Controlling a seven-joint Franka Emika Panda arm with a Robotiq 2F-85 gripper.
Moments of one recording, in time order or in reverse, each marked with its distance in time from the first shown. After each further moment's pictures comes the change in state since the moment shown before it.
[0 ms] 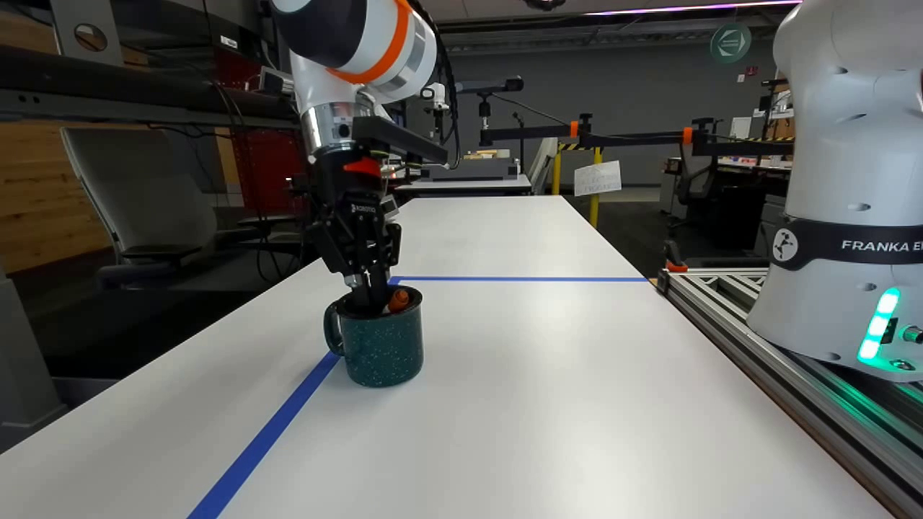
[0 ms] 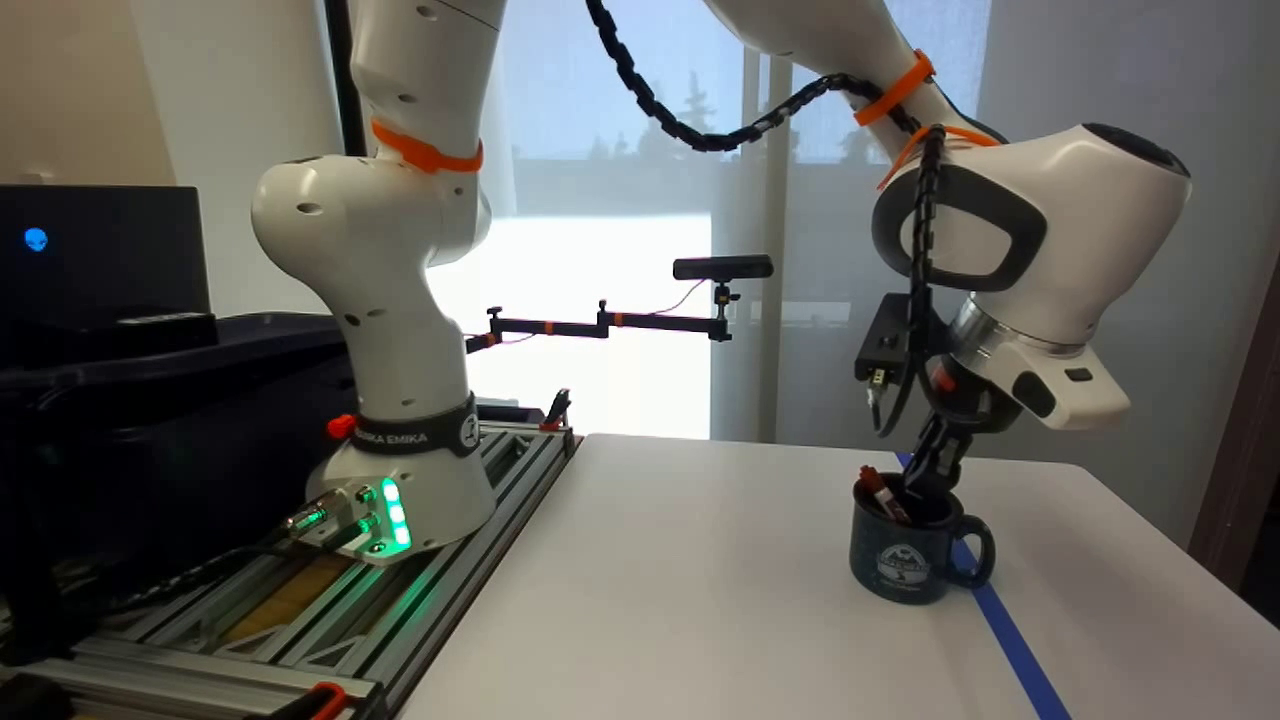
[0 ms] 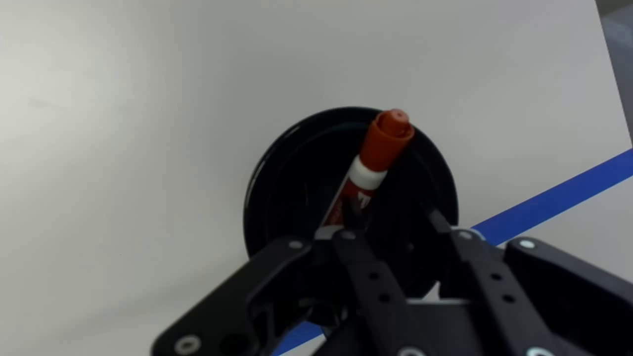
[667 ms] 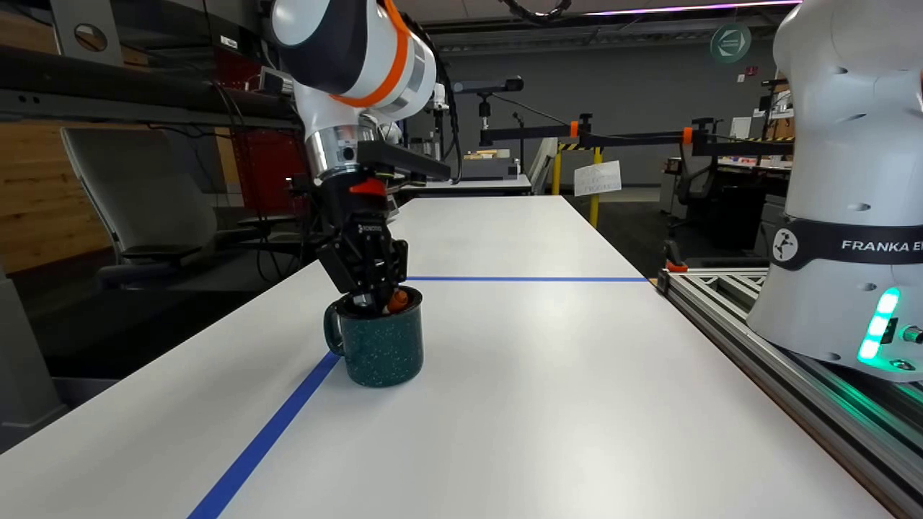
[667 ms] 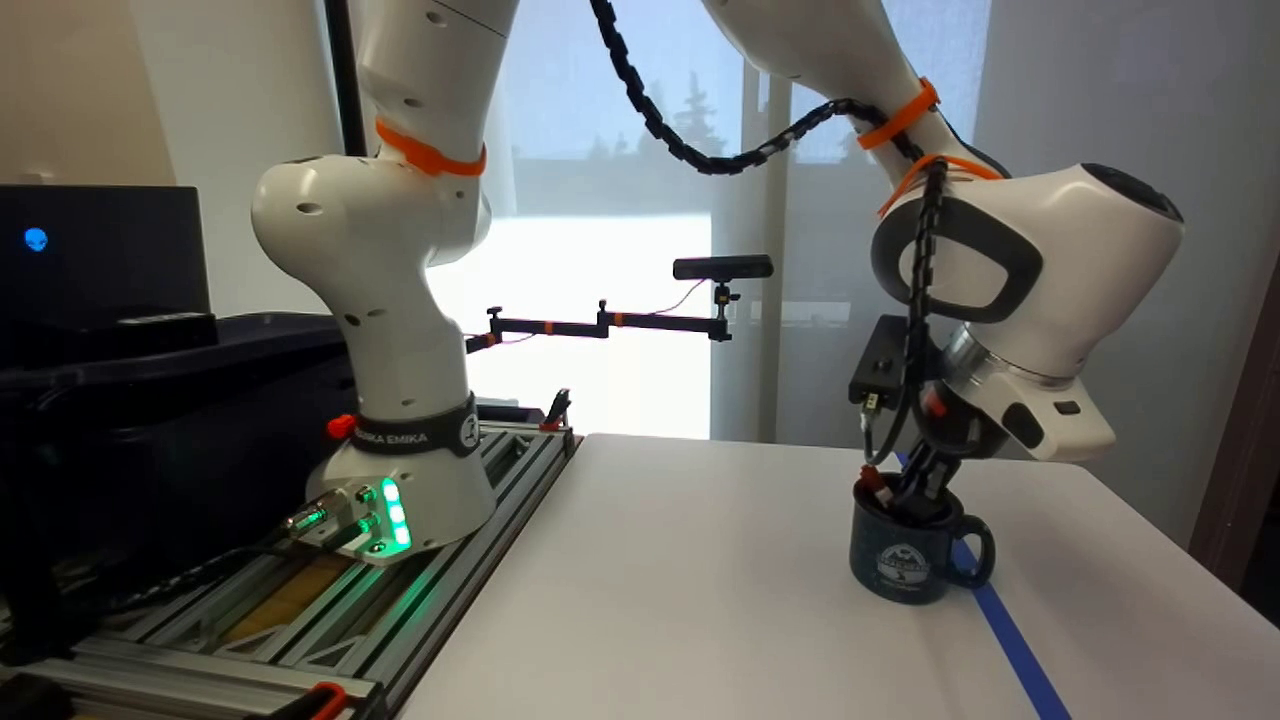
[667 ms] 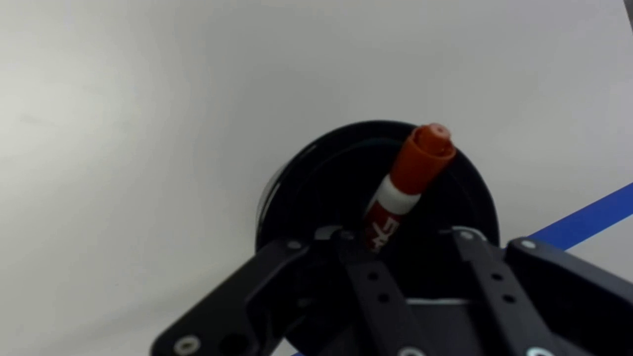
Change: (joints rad) arm 0.000 0.050 0.000 0.008 -0.004 0.000 -0.002
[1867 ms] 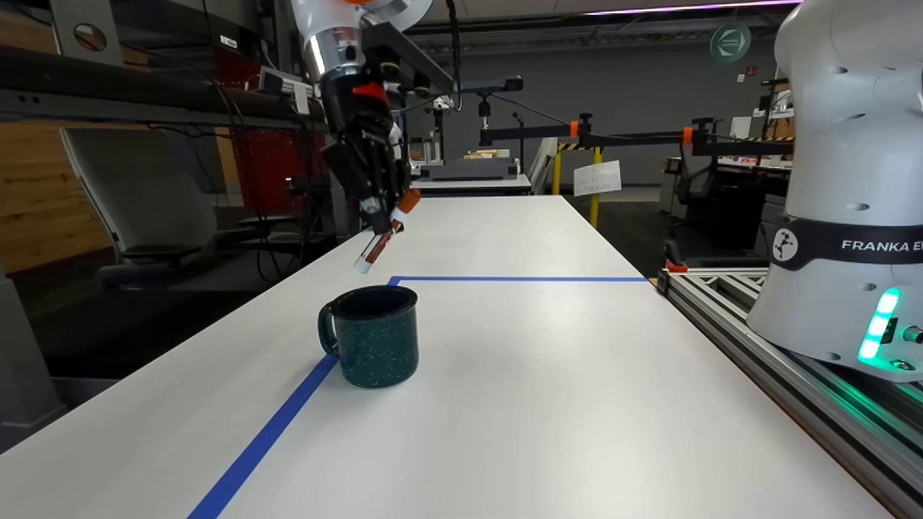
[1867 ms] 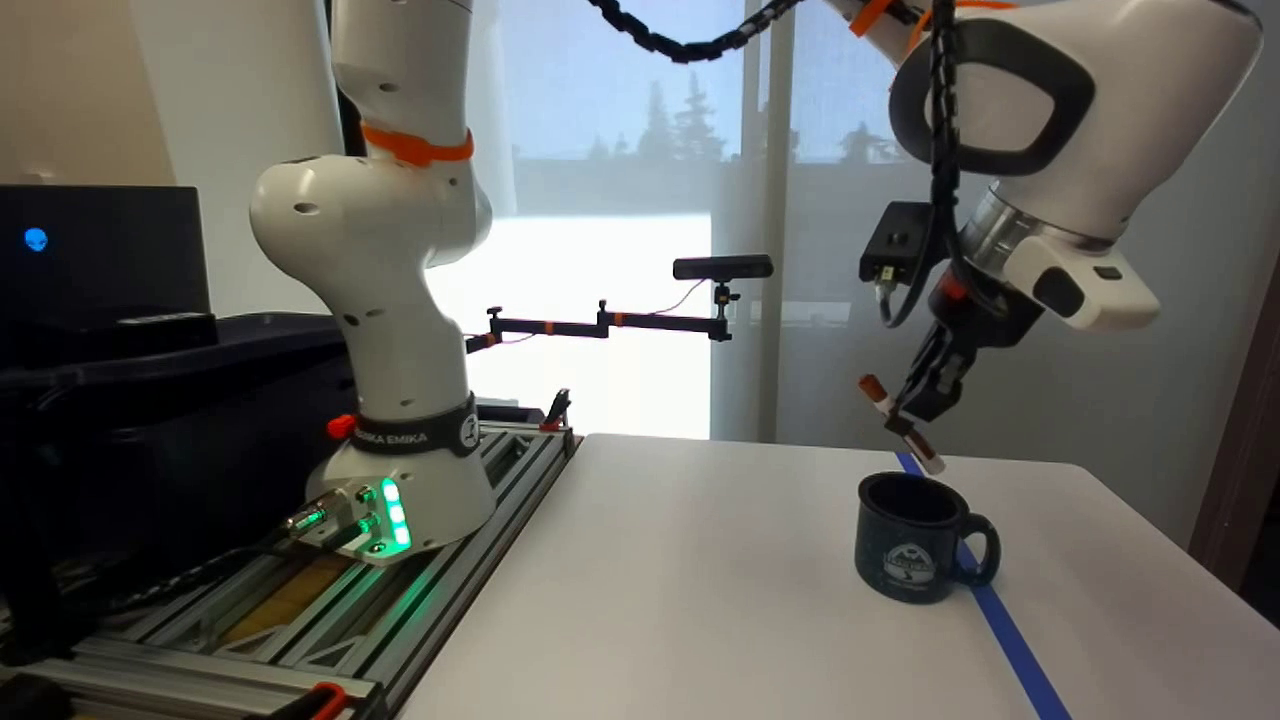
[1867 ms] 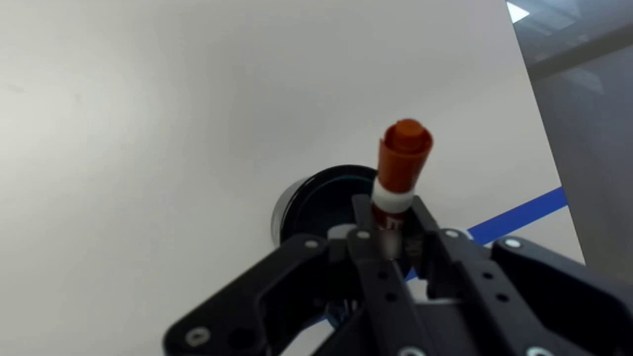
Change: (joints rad) arm -0.021 -0.206 -0.042 0.019 -0.039 -0.264 -0.004
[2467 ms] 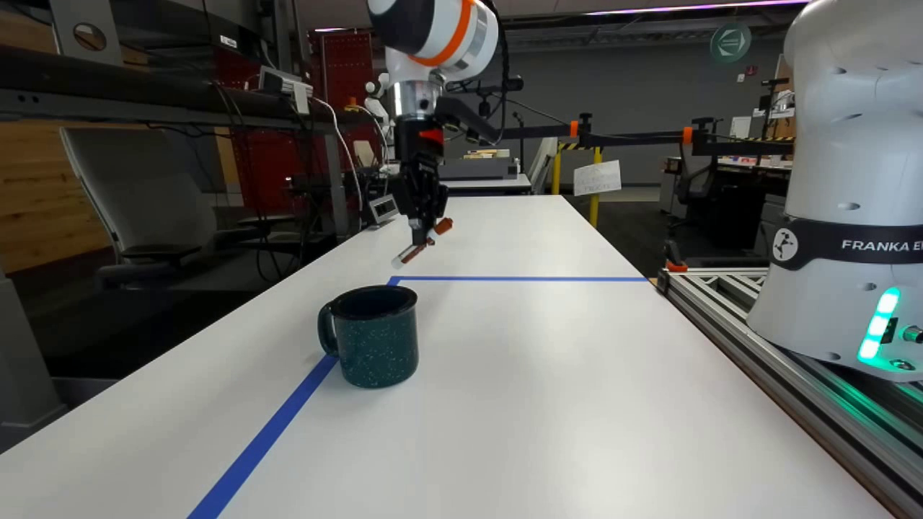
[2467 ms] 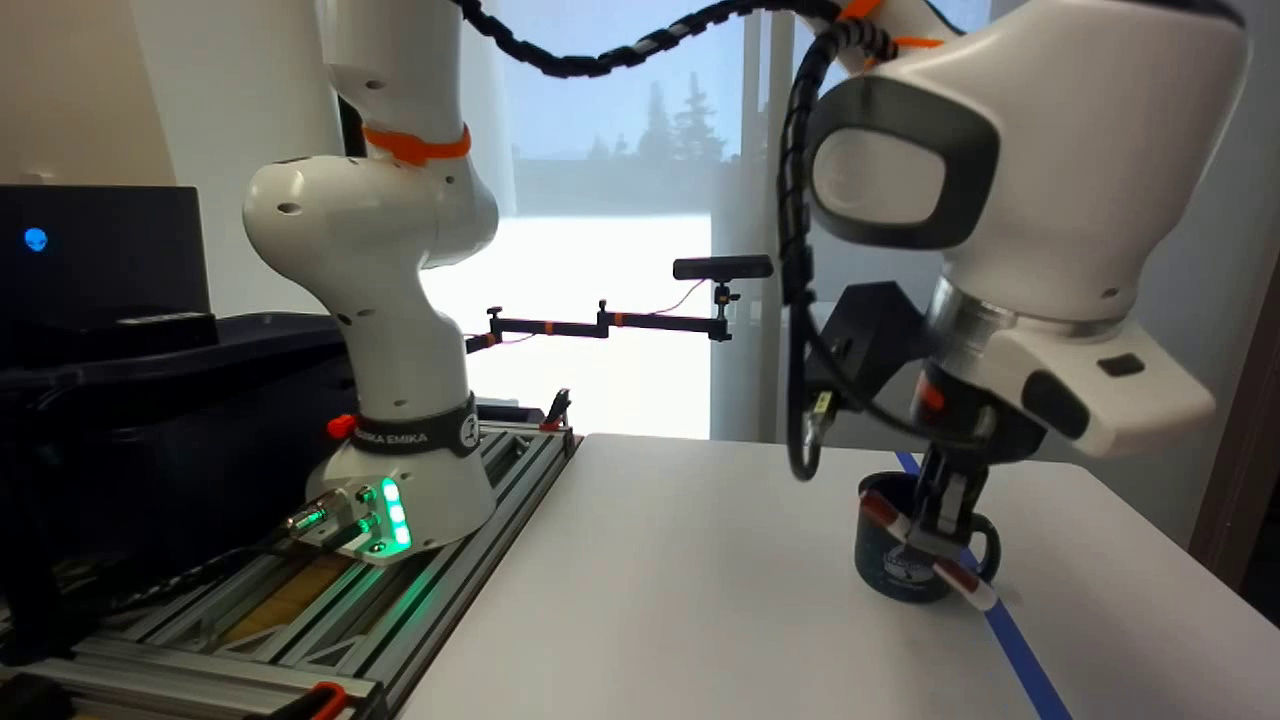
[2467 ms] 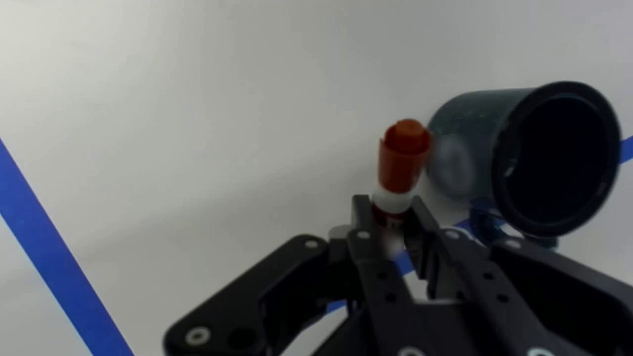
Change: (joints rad) arm -0.112 -0.022 -0.093 -0.203 0.047 0.352 -0.262
